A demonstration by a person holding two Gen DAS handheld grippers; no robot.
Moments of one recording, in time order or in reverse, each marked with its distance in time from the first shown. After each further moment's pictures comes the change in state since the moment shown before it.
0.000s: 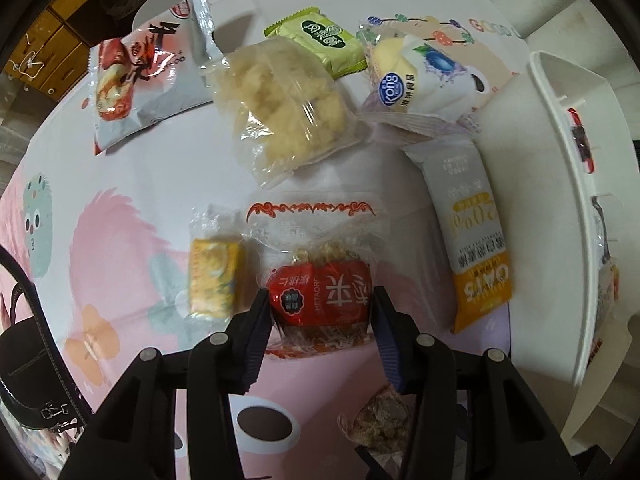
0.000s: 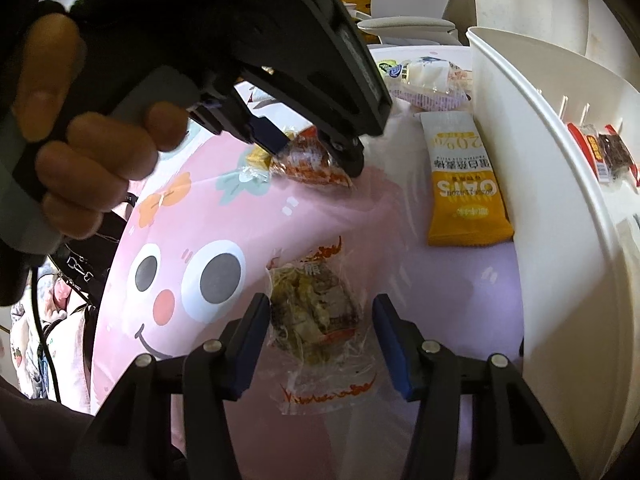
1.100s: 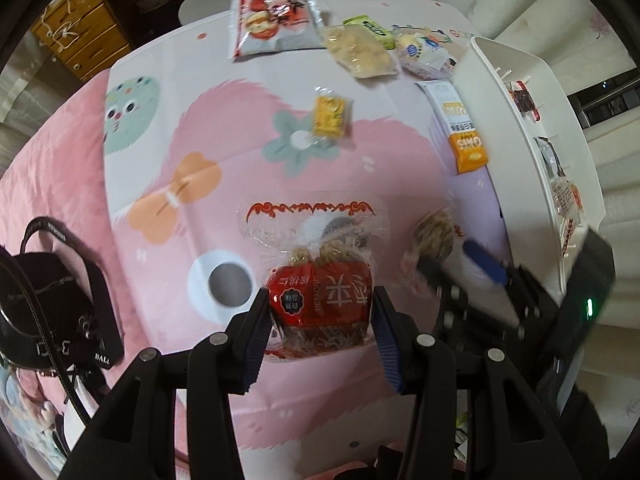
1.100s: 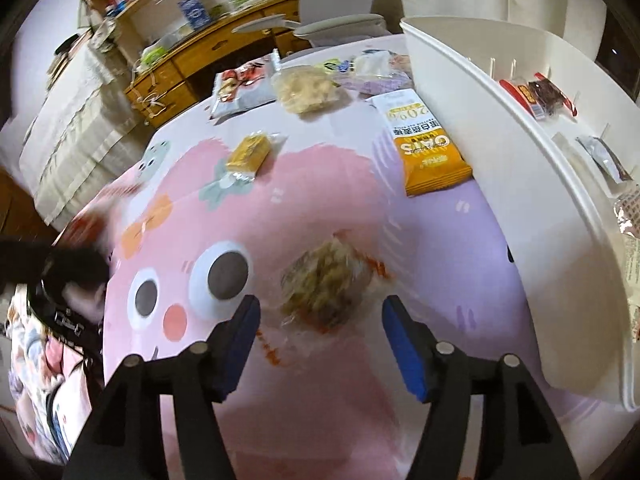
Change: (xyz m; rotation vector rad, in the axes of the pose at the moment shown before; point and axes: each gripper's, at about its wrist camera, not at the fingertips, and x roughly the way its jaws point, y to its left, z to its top) left arm -0.102 0.100 -0.171 -0.024 -0.072 -0.060; right arm -0.016 0.020 -0.018 0.233 -0.038 -0.150
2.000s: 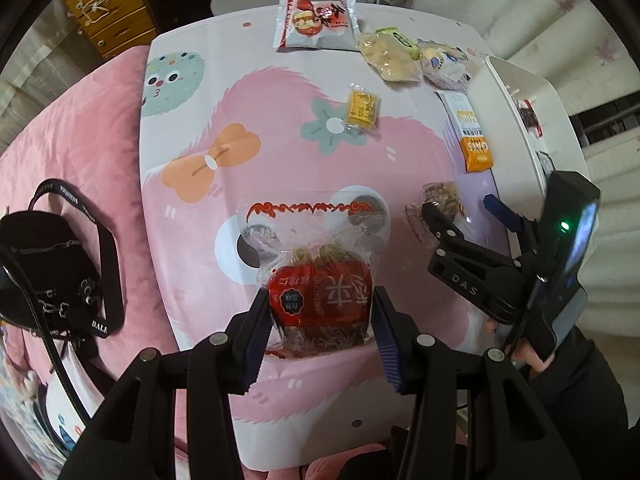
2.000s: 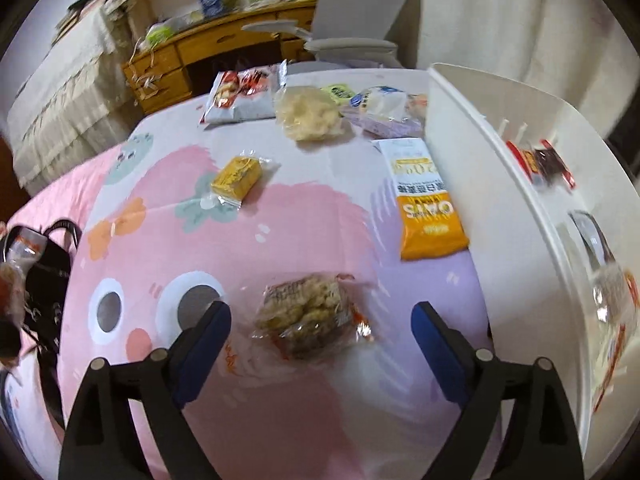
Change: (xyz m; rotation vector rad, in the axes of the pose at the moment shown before) left arm -0.023 0.023 -0.032 -0.102 -0.035 -0.010; right arm 0.013 0.018 0.027 -0.181 -0.041 -0.136
